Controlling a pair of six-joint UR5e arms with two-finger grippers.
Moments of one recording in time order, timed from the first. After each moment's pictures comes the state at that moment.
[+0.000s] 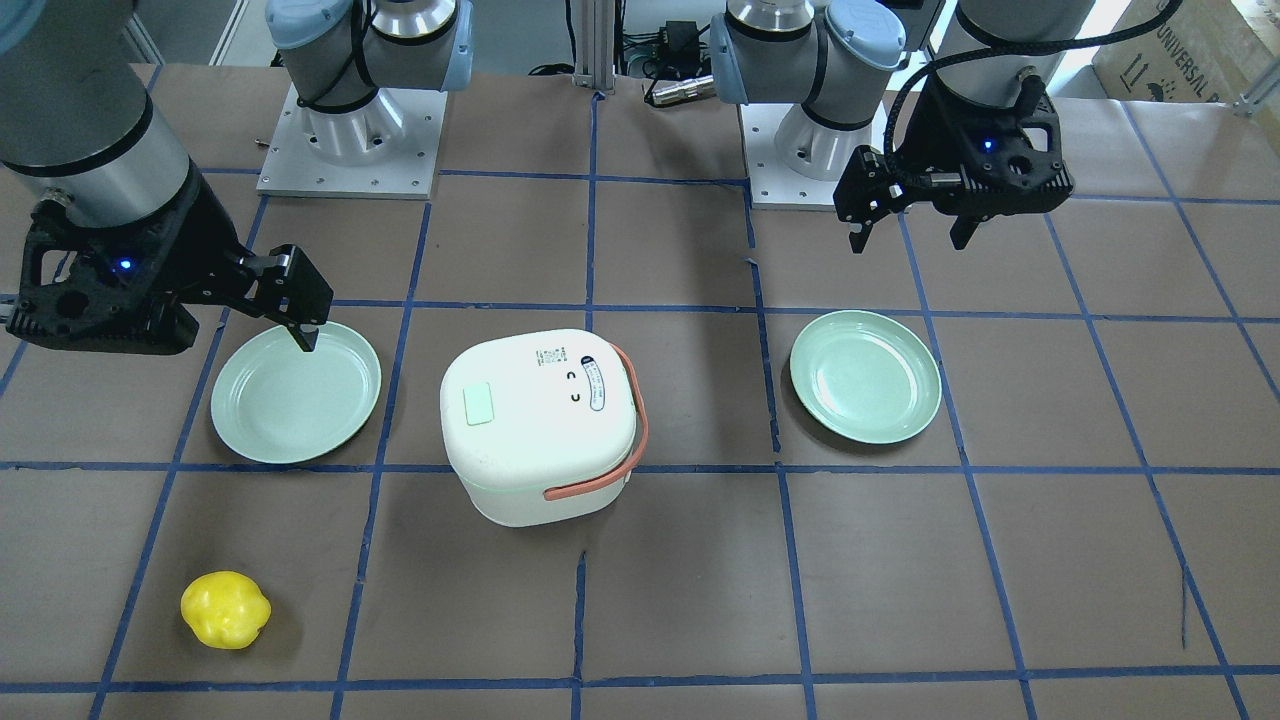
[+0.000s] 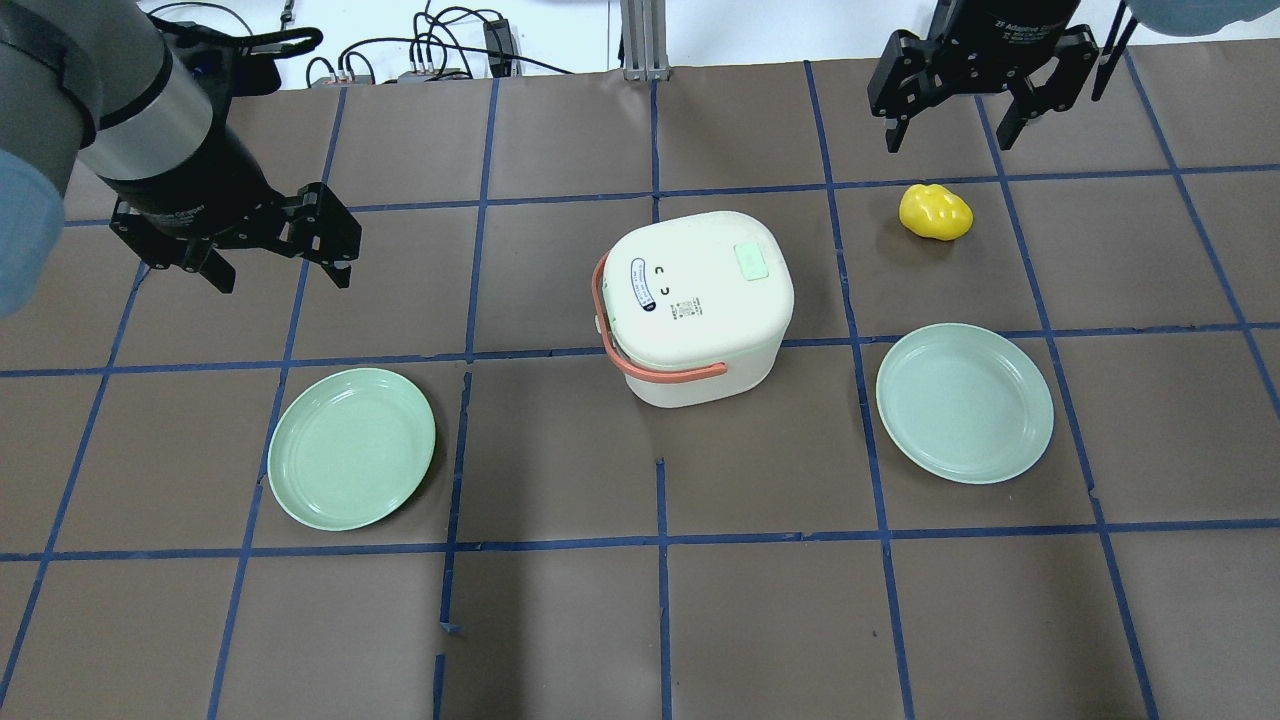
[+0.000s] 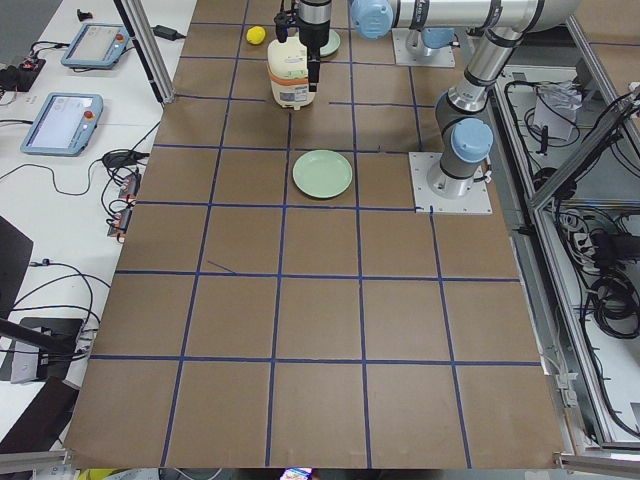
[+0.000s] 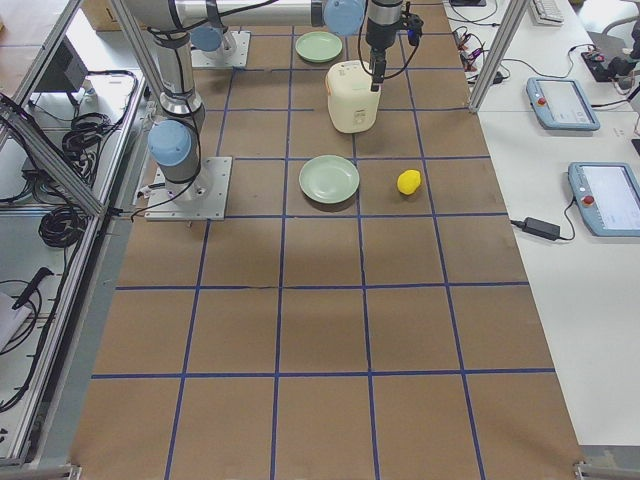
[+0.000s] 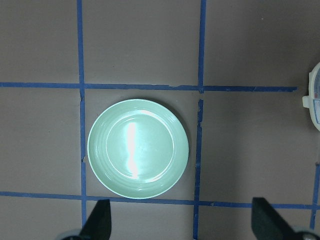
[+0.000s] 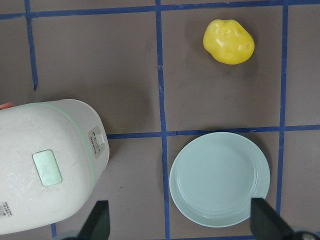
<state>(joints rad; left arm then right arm) -1.51 -1.48 -1.67 -1.53 1.62 0.03 1.55 -1.38 1.35 -1.54 -1.57 0.01</state>
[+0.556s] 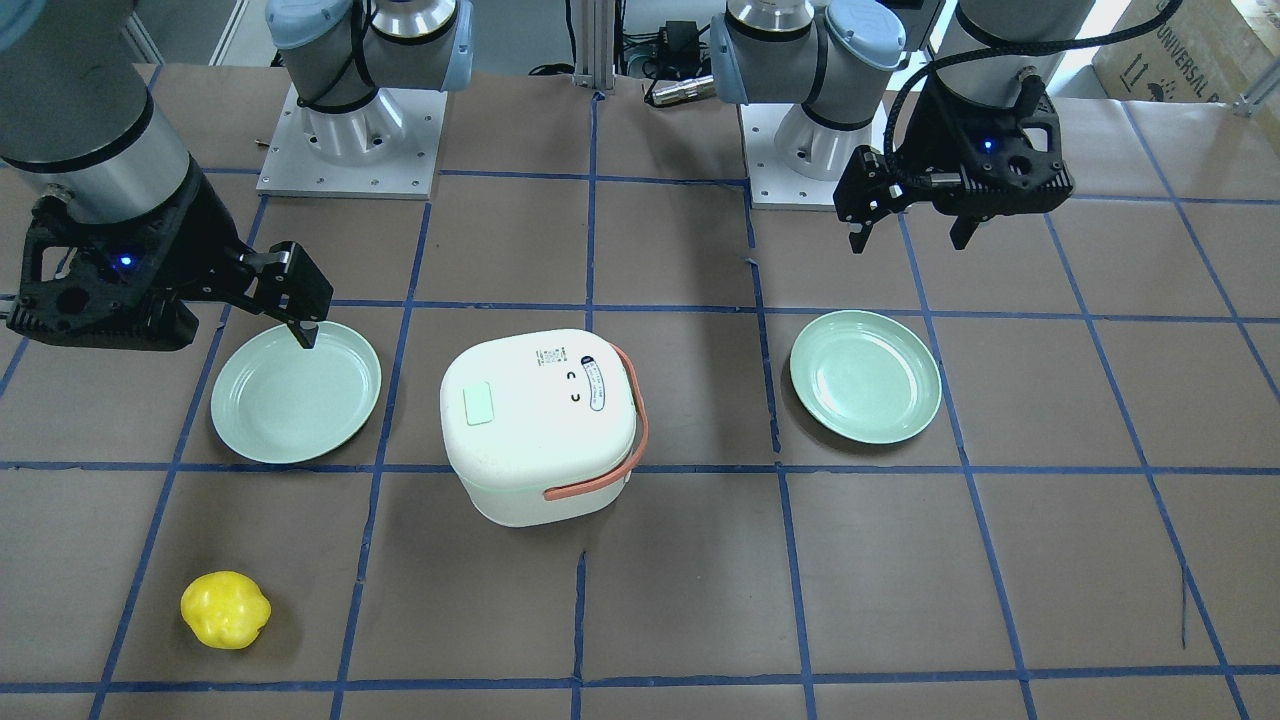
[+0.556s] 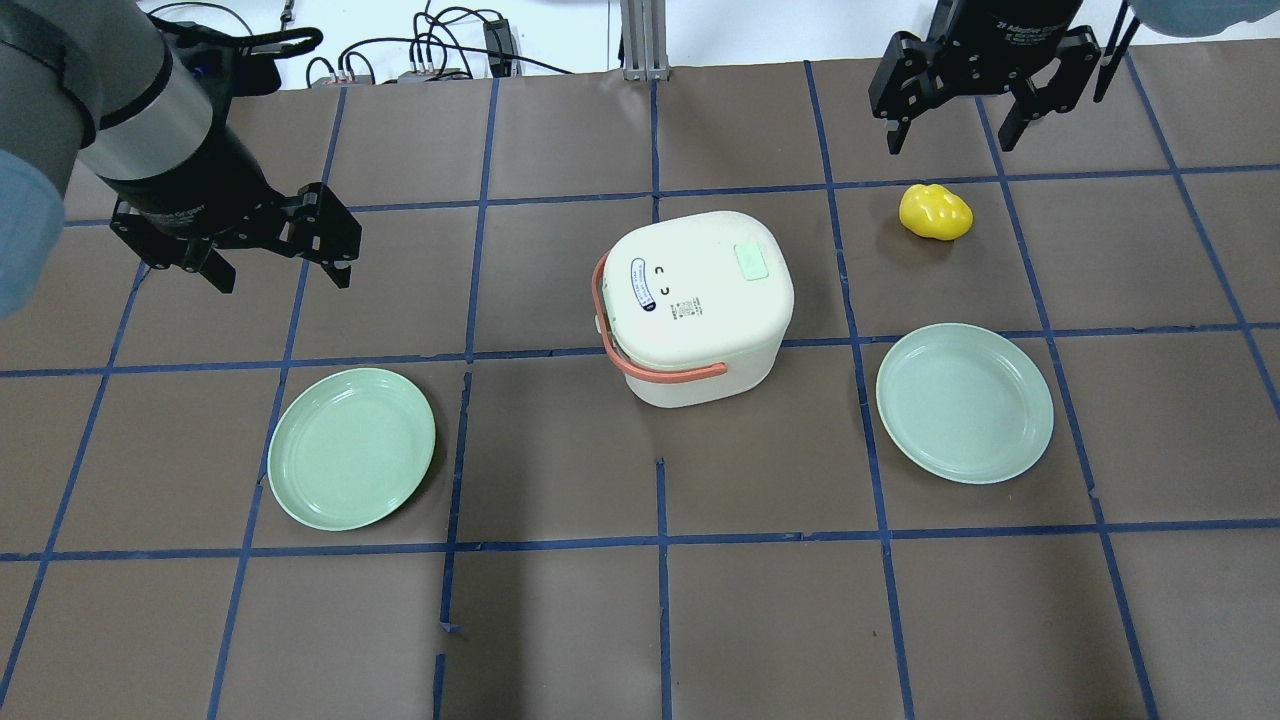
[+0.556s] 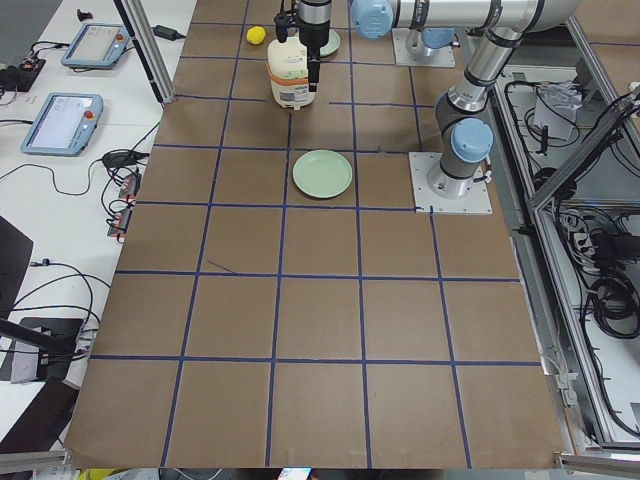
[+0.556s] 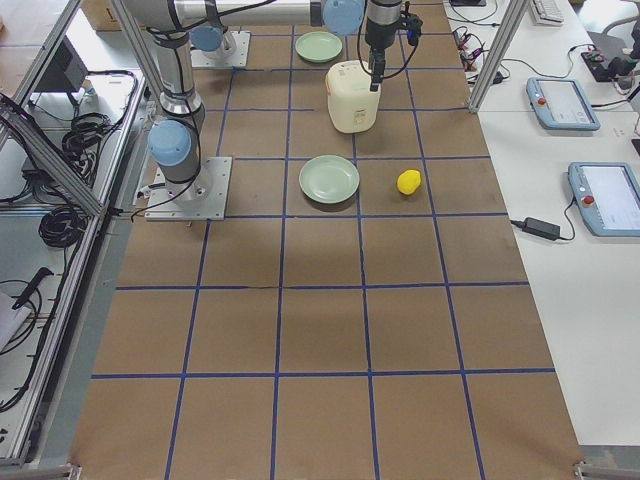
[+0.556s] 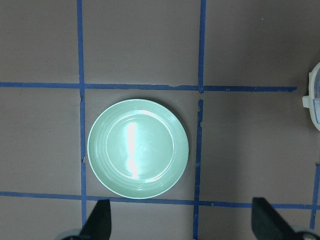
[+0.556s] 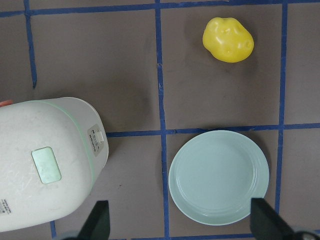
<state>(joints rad) -1.51 -1.48 -1.67 -1.53 1.62 0.03 1.55 -1.39 1.36 -1.53 -1.57 0.01</state>
